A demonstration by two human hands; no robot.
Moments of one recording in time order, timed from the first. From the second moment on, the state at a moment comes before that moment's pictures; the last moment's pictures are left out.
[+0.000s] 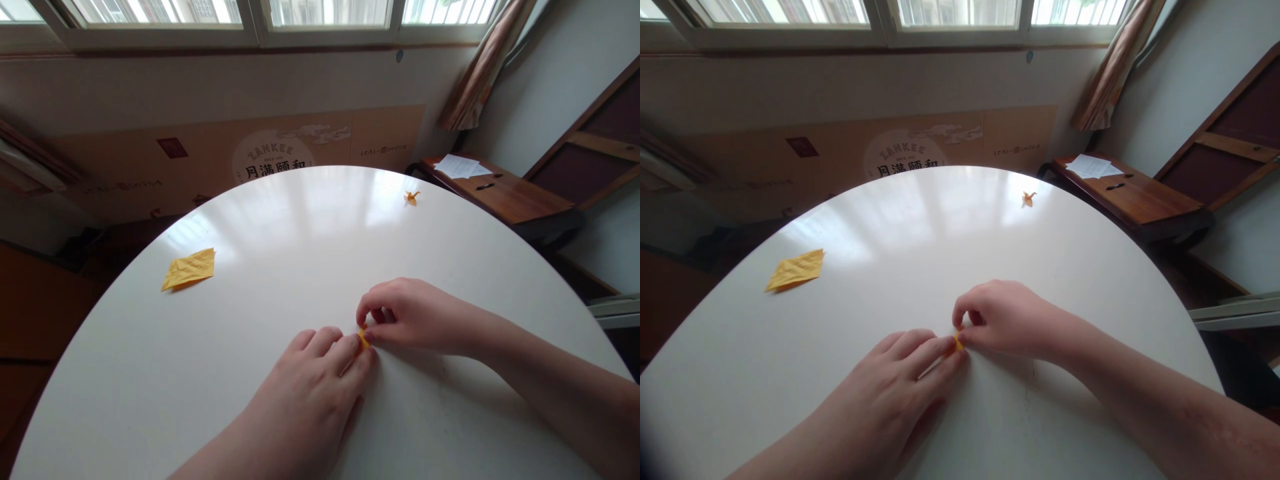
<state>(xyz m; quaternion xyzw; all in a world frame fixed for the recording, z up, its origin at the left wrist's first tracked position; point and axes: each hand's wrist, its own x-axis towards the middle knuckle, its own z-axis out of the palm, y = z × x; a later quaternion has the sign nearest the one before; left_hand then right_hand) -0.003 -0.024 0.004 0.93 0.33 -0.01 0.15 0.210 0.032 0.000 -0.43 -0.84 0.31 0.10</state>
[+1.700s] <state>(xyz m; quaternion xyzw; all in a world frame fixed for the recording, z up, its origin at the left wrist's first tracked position) -0.006 -0.028 0.004 0.93 0.34 0.01 0.16 0.210 0.014 0.004 -0.43 -0.87 0.24 0.08</state>
